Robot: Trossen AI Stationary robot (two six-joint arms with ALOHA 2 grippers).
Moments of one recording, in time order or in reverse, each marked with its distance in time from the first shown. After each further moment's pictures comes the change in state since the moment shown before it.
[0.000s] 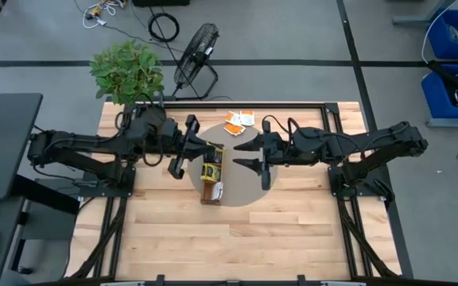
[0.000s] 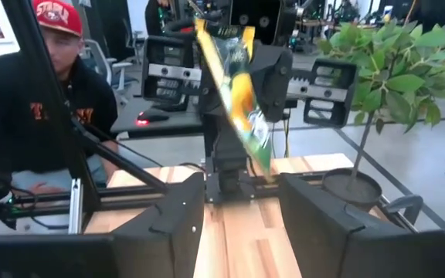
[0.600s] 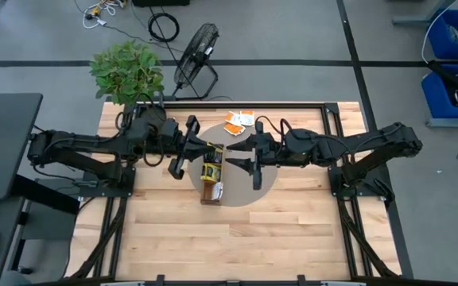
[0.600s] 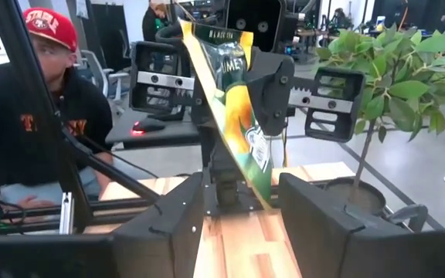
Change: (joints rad) left arm -0.001 0.000 0.000 -0.011 0.000 -0.015; right arm -0.005 0.062 0.000 0.103 0.005 -0.005
